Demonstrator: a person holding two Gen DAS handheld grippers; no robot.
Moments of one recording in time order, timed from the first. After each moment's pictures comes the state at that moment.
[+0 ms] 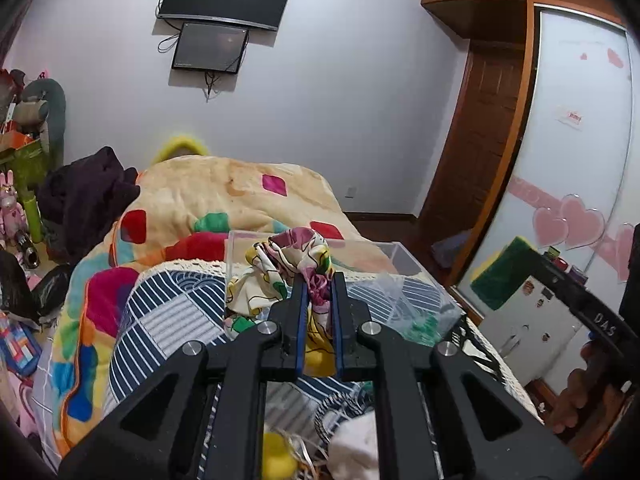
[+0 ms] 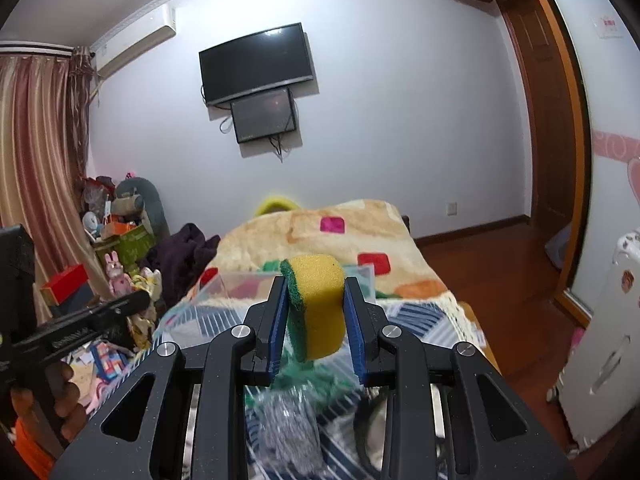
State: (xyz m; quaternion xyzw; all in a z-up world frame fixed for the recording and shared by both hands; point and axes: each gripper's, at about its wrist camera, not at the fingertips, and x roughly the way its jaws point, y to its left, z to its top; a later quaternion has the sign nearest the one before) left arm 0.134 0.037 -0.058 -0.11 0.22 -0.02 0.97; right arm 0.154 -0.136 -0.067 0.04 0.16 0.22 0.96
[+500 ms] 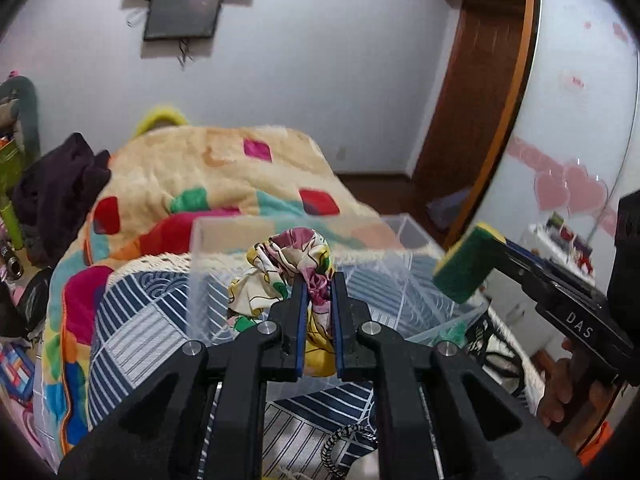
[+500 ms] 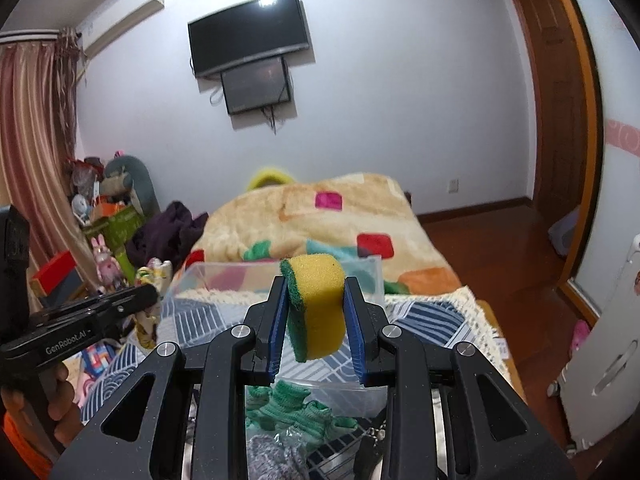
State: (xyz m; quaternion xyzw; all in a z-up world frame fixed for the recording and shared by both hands) left arm 0.209 0.028 -0.082 -0.08 0.31 -0.06 0.95; right arm 0.206 -0.108 -0.093 0.03 0.22 0.21 0.95
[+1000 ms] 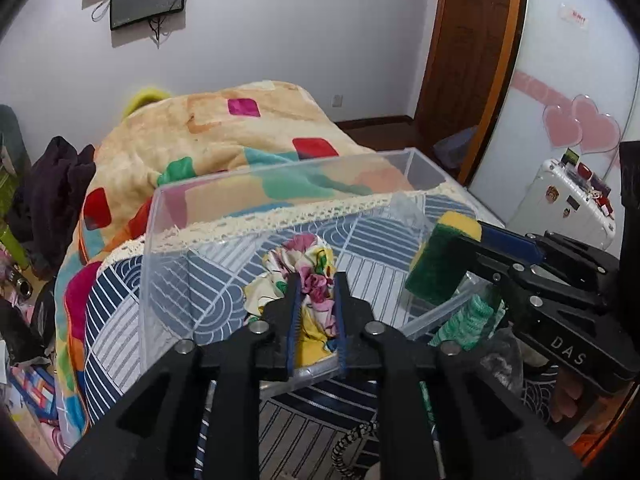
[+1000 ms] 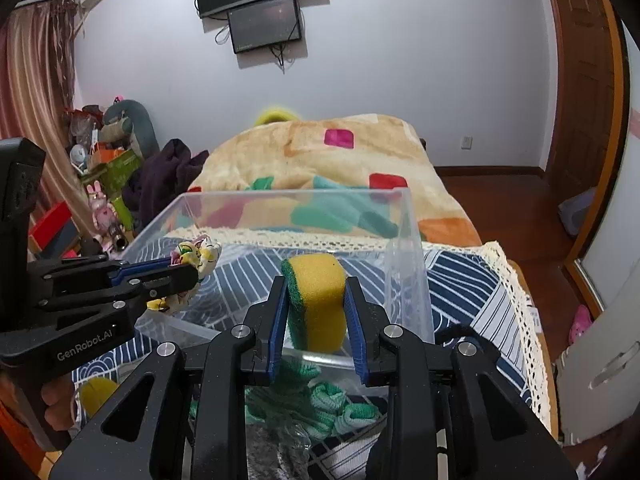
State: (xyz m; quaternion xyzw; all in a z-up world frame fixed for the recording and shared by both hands) left arm 0.234 0.000 -0.112 -0.02 0.39 -0.07 0.92; right arm 0.223 -0.099 -0.121 -0.01 0.31 0.23 0.92
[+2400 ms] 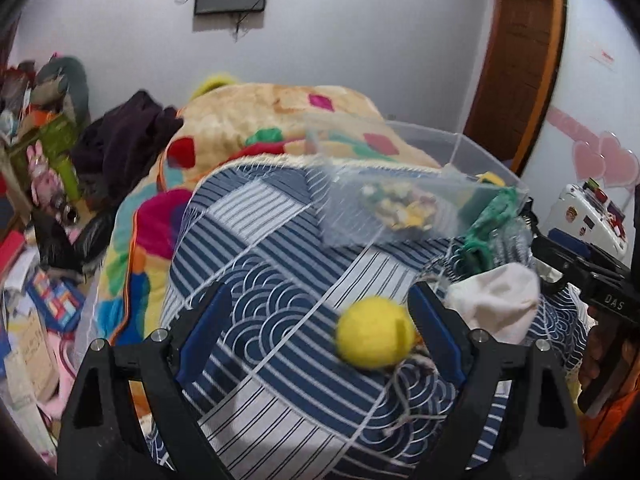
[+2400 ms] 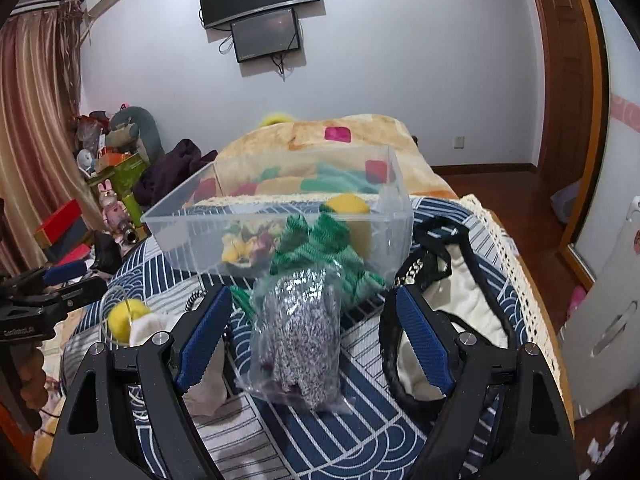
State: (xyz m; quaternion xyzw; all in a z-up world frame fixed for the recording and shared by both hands) left arm 0.090 0.073 -0.135 -0.08 0.35 0.03 0.93; right arm 0.160 -0.115 -0.139 0.00 0.29 0.22 0.93
